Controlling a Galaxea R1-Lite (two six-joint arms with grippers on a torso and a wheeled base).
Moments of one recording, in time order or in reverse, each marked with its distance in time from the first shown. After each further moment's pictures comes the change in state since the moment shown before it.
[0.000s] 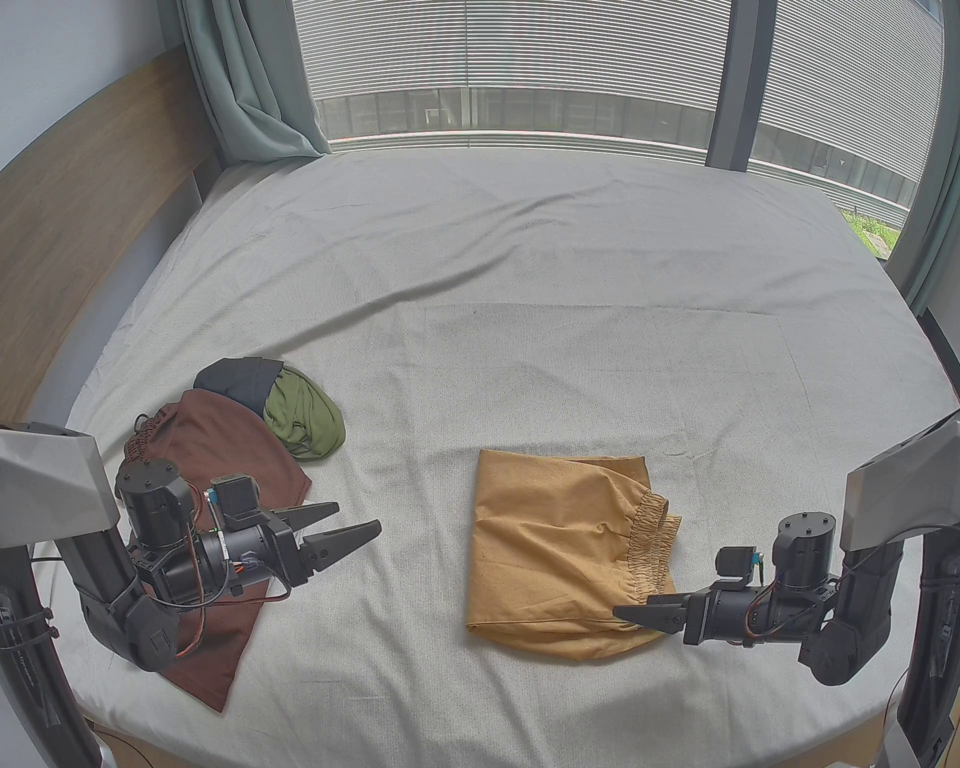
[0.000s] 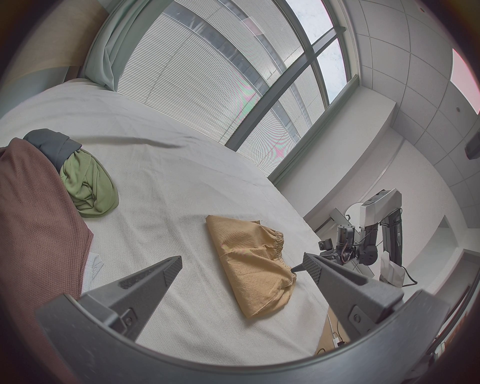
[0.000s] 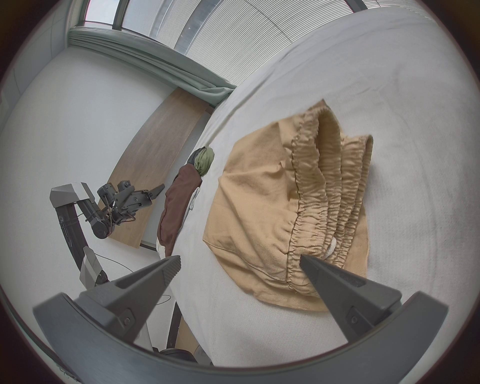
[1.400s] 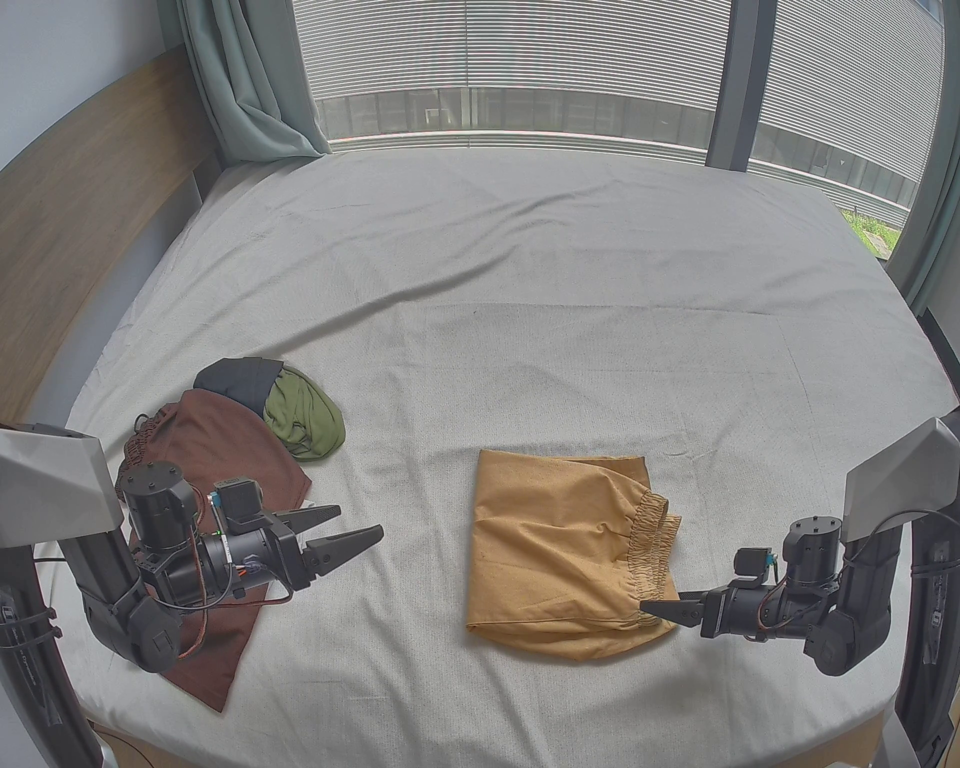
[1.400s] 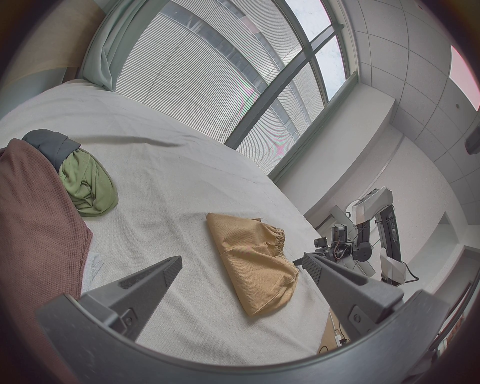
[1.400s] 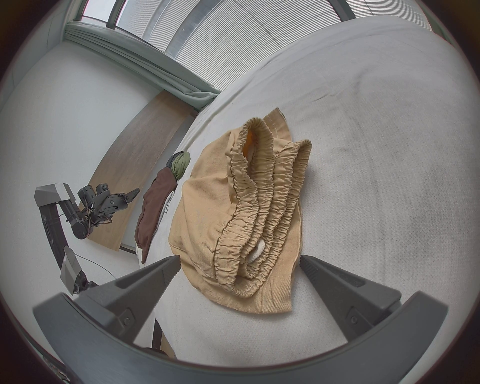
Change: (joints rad) left arm -0.003 0.013 0.000 0.000 0.000 0.023; right arm -0.130 0.087 -0.016 -0.001 0.000 -0.099
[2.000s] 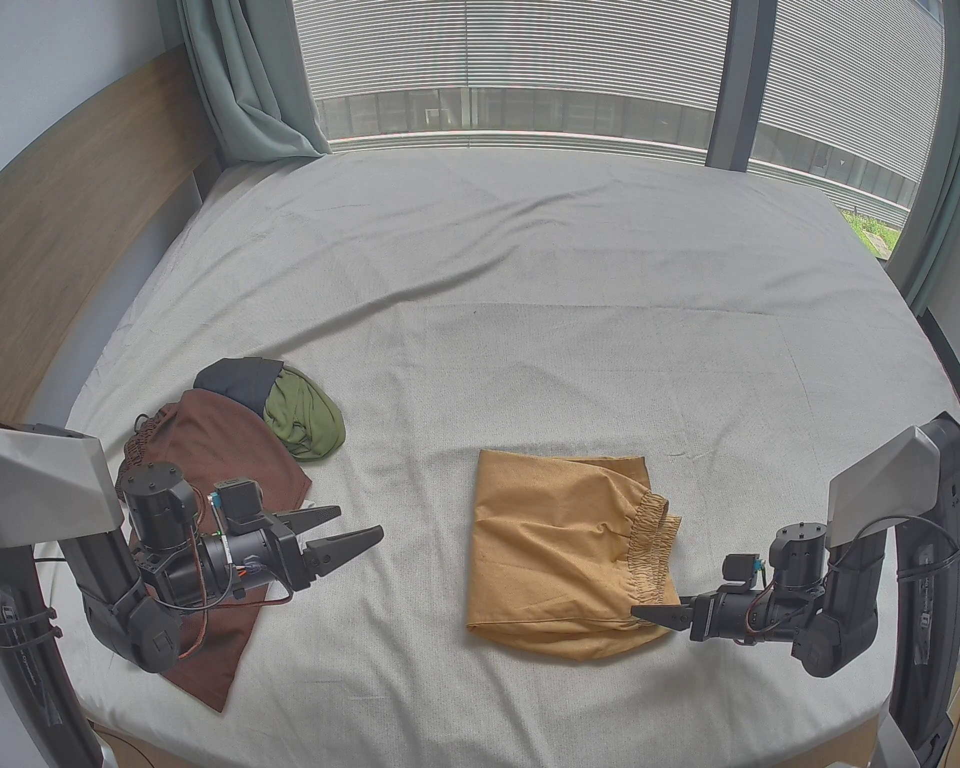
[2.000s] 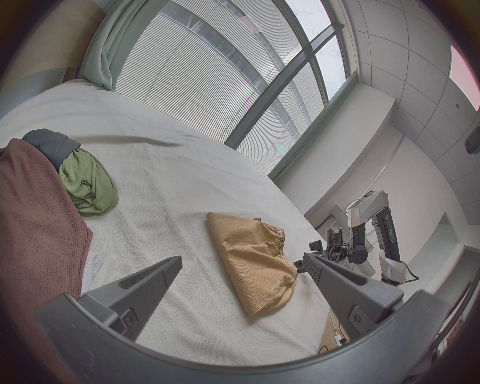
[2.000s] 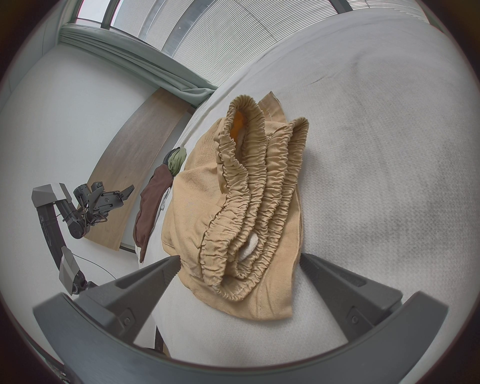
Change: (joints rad) left arm 0.000 0.001 0.001 0.000 0.000 0.001; right arm 0.010 0.069 -0.046 -0.001 0.004 0.011
